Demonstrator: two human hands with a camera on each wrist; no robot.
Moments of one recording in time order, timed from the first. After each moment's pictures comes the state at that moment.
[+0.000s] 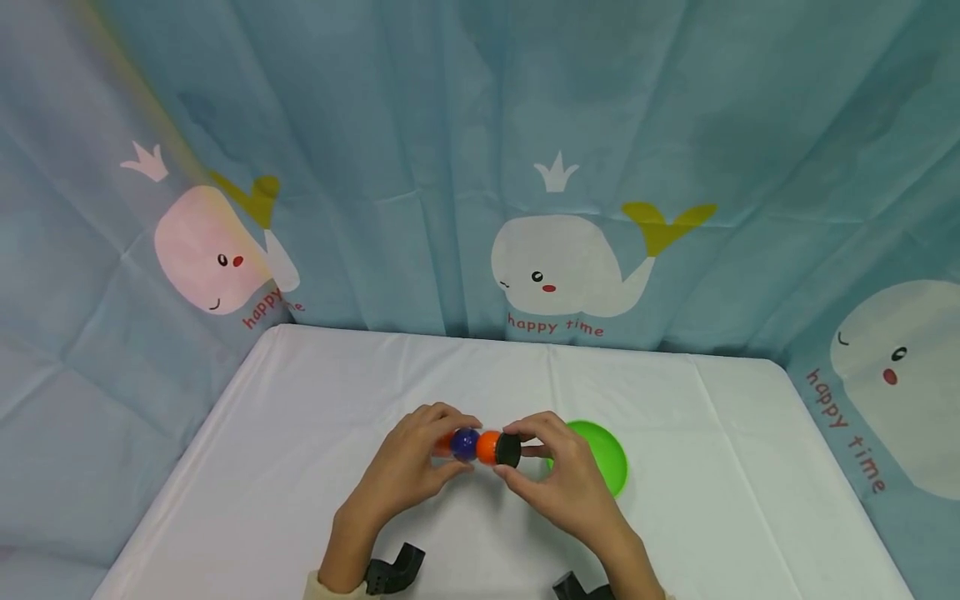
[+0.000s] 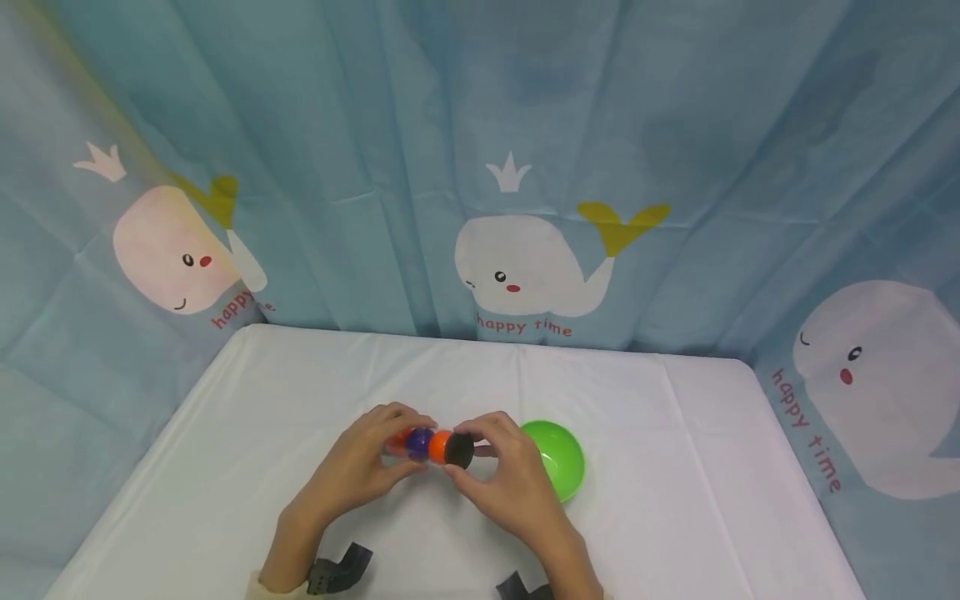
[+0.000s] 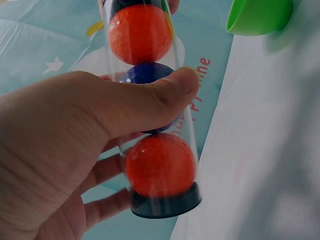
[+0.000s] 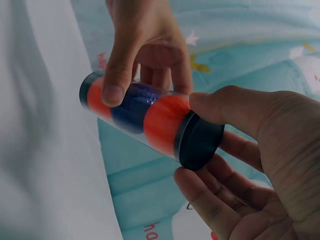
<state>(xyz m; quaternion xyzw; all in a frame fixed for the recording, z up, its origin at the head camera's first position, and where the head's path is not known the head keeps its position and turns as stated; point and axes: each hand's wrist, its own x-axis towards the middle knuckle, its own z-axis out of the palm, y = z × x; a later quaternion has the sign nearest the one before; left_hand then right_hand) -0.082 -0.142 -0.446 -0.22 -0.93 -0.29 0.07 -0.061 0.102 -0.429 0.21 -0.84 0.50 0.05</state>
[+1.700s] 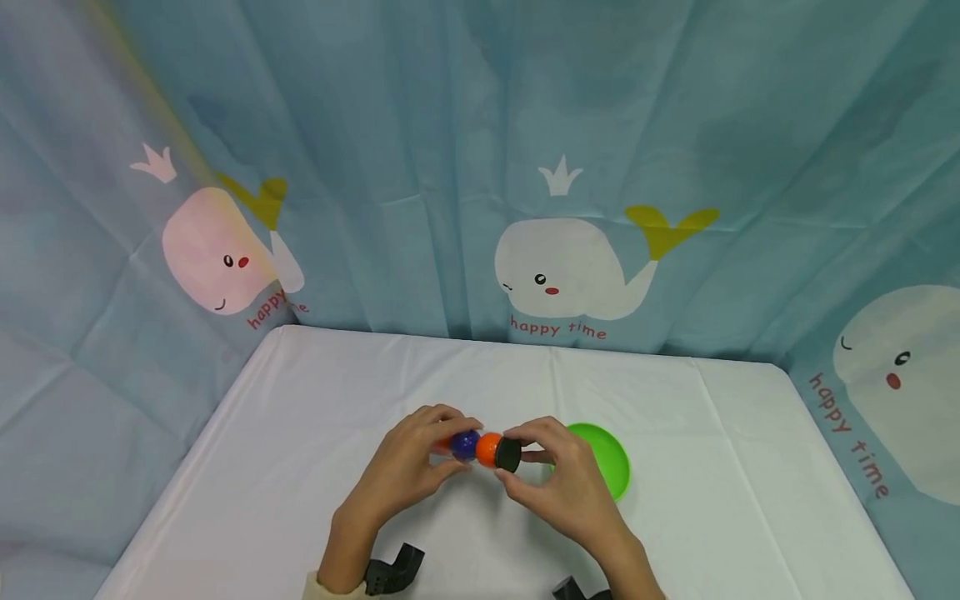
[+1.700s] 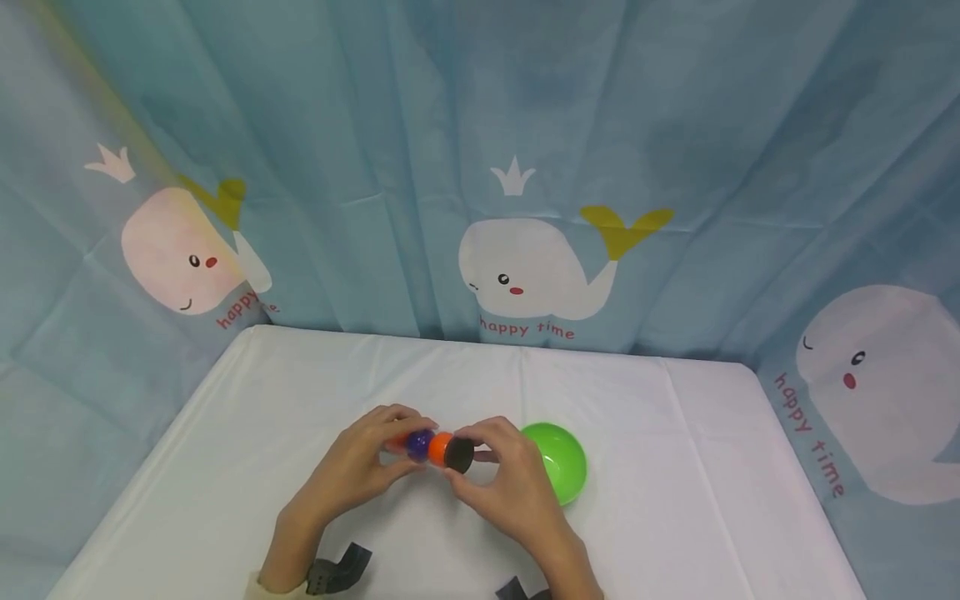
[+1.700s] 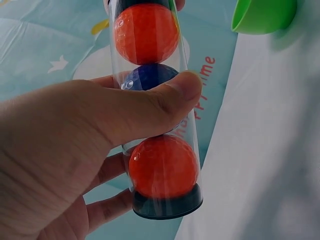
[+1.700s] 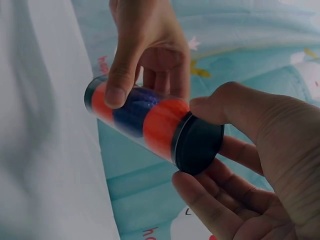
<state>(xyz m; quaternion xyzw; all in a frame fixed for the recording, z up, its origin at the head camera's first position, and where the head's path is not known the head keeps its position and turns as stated) -0.080 -0.147 -0.441 -0.24 -0.92 -0.30 0.07 -0.058 0.098 -0.427 0.20 -0.83 0.51 0.06</state>
